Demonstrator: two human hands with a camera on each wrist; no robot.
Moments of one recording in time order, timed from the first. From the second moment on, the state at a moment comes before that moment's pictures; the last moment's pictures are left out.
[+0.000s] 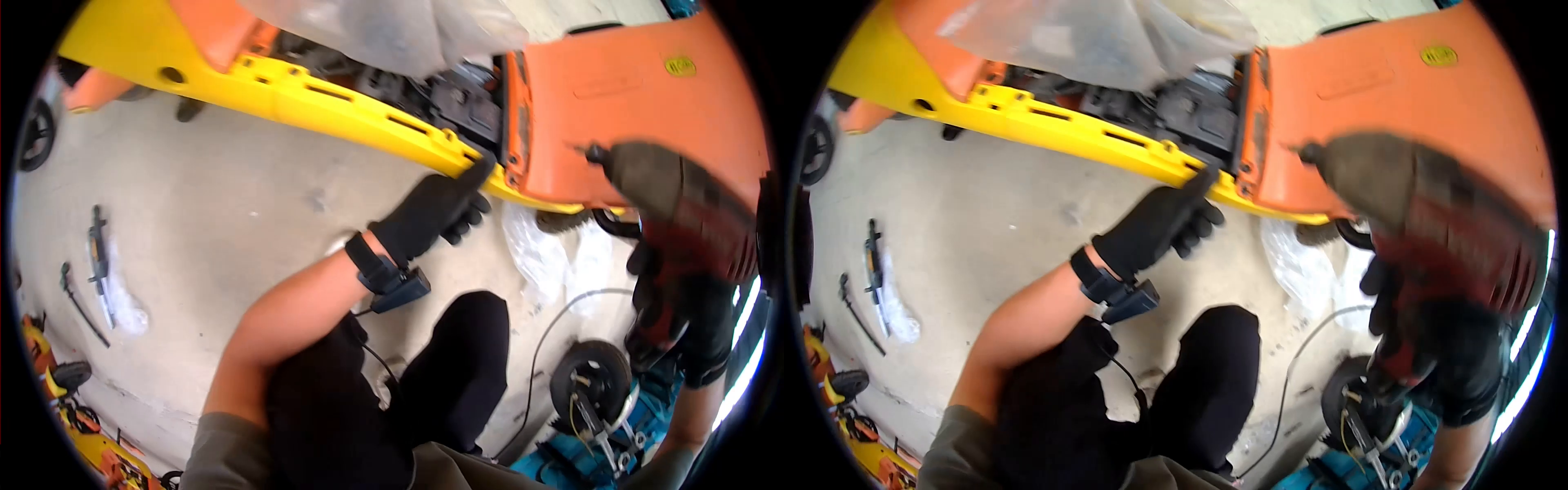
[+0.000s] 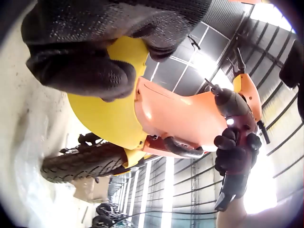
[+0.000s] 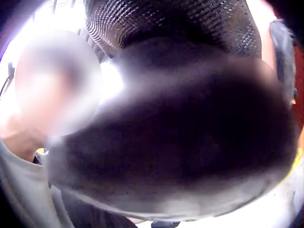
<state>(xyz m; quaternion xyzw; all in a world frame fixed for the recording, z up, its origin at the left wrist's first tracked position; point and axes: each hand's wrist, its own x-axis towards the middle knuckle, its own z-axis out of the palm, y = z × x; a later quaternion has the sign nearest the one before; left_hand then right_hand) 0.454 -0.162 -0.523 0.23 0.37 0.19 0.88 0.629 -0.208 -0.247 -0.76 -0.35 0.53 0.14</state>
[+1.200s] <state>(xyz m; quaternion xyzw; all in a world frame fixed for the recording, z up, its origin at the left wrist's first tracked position) 0.376 -0.122 -0.369 0.54 0.41 0.37 0.63 0.720 -0.465 -0.584 -0.75 -0.50 0.44 -0.01</state>
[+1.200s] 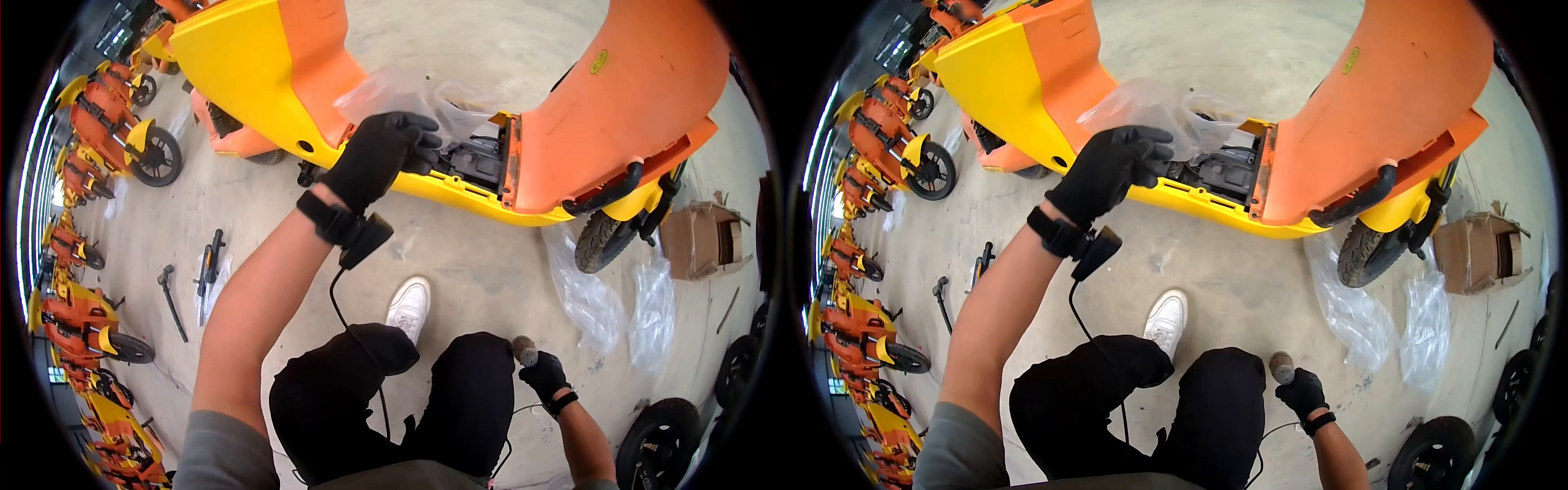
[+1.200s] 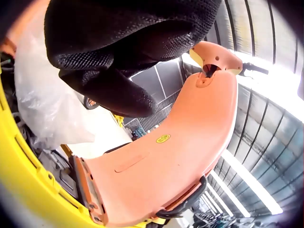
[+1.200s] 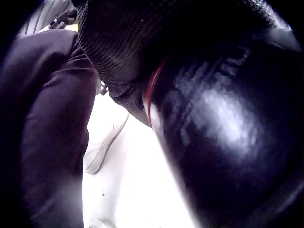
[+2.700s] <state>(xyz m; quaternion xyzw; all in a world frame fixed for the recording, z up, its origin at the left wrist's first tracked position) 0.380 -0.006 -0.311 0.68 0.60 0.23 0.35 0.718 -0.461 -0.572 -0.77 -0.40 0.49 0.09</state>
